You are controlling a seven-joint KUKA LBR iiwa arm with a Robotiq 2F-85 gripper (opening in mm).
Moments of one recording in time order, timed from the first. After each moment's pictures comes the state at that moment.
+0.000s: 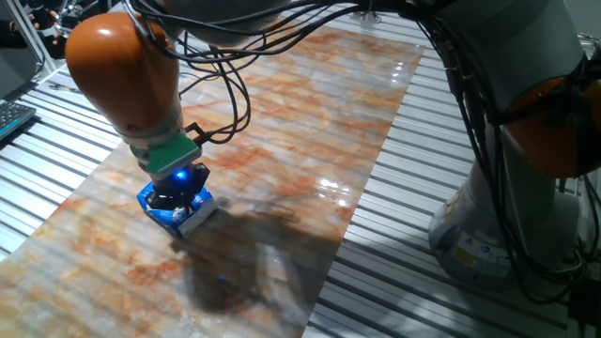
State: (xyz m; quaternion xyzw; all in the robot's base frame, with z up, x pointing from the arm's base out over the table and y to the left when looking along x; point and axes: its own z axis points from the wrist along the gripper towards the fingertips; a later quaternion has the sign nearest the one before) arm 0.551 0.208 0.056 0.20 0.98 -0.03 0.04
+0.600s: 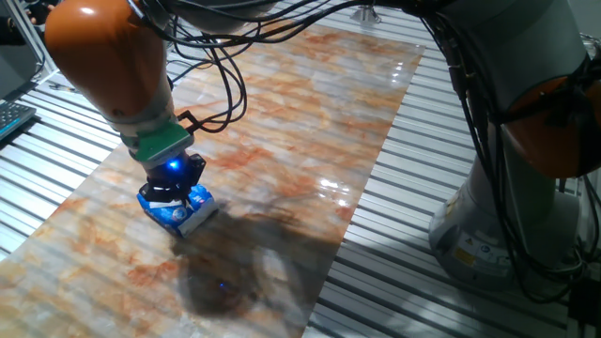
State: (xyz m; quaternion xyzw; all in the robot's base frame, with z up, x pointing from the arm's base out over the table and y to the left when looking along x) arm 0.549 0.211 0.082 0.20 0.98 -0.03 0.03
